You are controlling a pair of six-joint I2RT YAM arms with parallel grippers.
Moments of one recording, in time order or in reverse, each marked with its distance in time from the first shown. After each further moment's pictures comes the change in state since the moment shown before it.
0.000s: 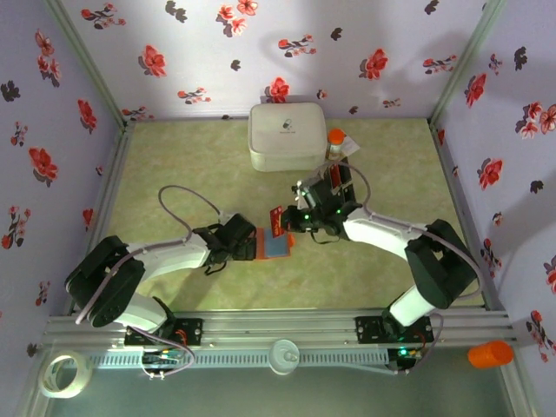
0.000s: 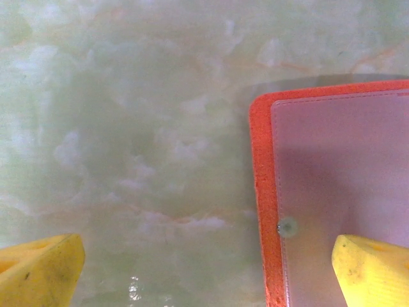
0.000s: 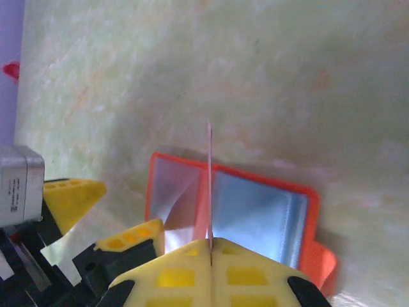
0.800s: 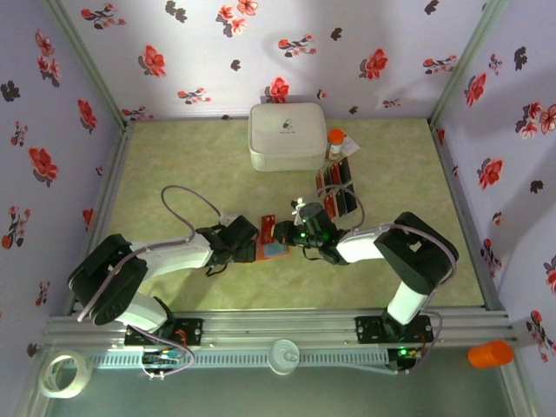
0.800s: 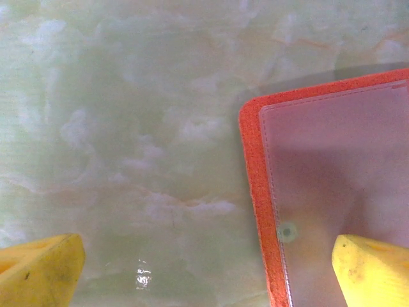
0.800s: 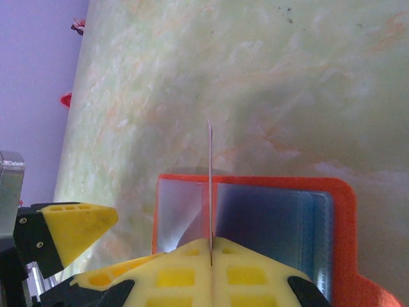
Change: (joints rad) left arm -0.018 0.019 0.015 -0.038 -0.023 -0.039; right arm 0.062 0.153 -0.236 0.610 0.041 0.149
